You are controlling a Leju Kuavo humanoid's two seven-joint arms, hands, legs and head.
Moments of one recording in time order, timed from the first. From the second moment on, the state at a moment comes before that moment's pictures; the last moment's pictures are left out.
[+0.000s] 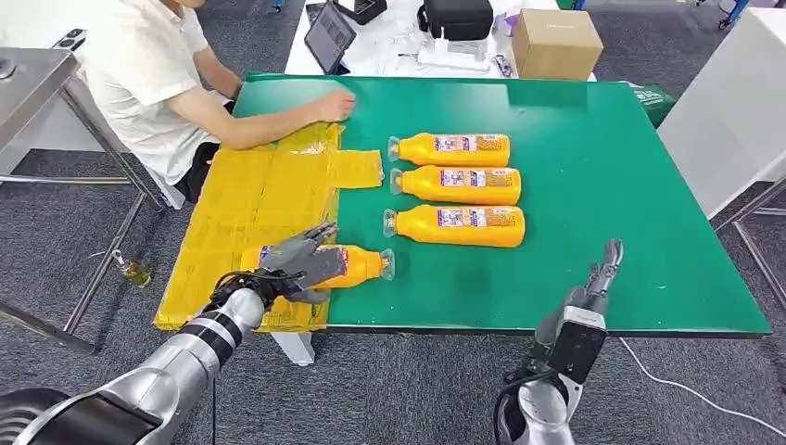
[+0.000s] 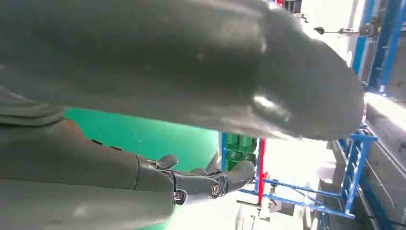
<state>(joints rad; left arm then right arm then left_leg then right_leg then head) -0.69 -0.09 -0.44 -0.51 -0.65 0.04 -0.26 0.00 0.17 0.08 -1.48 0.09 -0.67 -0.70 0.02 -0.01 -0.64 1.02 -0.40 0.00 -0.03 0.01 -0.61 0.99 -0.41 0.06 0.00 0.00</state>
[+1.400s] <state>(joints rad) -0.12 -0.13 -0.49 -1.54 -0.03 0.48 -0.58 -0.14 -0.05 -0.13 -1.00 1.08 -0.70 -0.63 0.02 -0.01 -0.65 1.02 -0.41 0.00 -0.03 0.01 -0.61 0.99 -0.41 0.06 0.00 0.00</state>
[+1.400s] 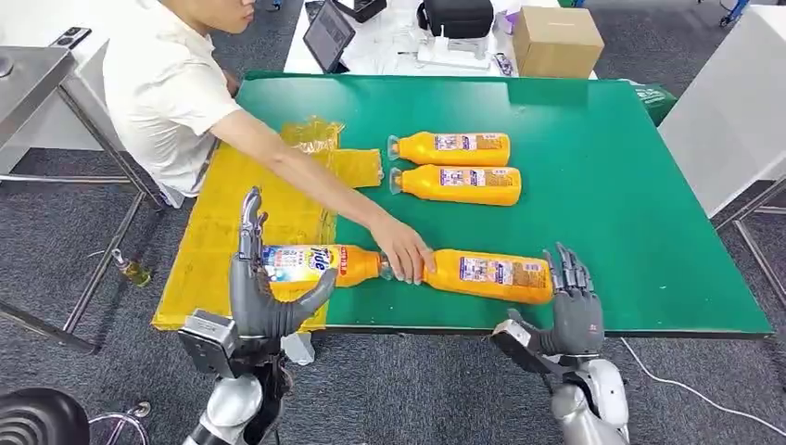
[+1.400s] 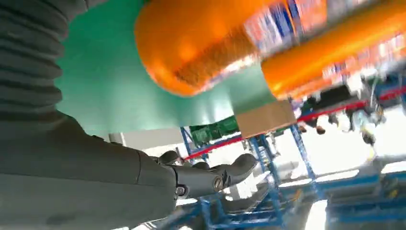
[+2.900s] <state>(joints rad) -0.17 -0.14 -0.57 -1.51 0.02 0.44 -0.58 -0.46 -0.17 0.14 -0.54 0.97 -0.43 -0.57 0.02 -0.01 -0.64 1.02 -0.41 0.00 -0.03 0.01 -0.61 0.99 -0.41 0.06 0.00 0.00</state>
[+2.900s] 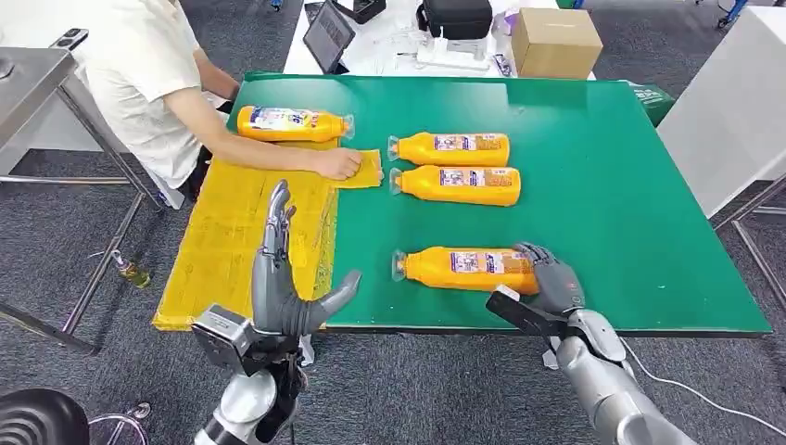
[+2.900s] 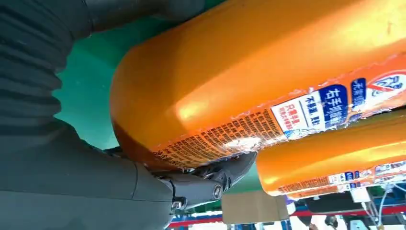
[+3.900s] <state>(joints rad) -0.08 -0.18 -0.50 -1.50 0.50 0.20 -0.53 -0.34 -0.12 0.06 -0.74 0.38 -0.33 -0.69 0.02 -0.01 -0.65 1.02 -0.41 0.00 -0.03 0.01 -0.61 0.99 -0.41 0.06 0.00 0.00</state>
